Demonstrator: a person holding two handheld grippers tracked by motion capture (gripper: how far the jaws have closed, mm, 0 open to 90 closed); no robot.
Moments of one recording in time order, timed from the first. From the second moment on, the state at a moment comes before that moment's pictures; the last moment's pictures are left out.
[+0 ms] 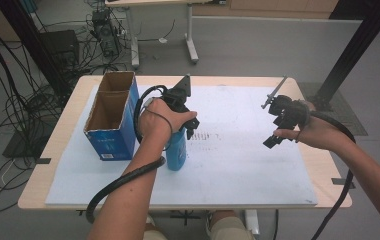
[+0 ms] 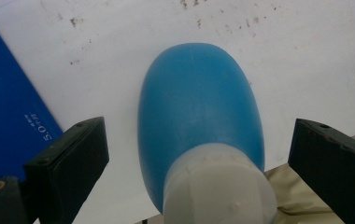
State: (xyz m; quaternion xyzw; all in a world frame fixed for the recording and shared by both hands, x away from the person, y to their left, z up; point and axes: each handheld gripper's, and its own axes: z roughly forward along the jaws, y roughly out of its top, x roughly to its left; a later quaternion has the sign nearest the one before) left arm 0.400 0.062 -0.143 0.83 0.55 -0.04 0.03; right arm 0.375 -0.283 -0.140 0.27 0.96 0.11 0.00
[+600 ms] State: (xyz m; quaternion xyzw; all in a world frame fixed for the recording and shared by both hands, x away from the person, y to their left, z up) left arm 0.401 0.057 -0.155 0.83 0.55 -0.04 0.02; right arm 0.376 -0.282 -0.143 0.27 0.96 0.11 0.00
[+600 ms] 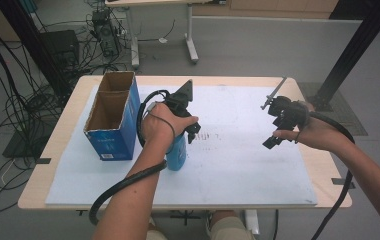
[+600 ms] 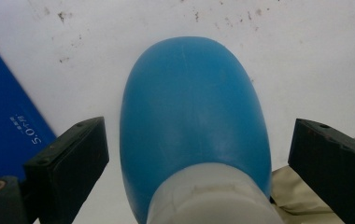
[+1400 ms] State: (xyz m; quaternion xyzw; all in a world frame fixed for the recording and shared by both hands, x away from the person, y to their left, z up) left arm 0.401 0.056 -0.159 0.84 0.55 -0.04 0.02; right arm 0.376 -0.282 -0.143 0.27 0.96 0.11 0.00
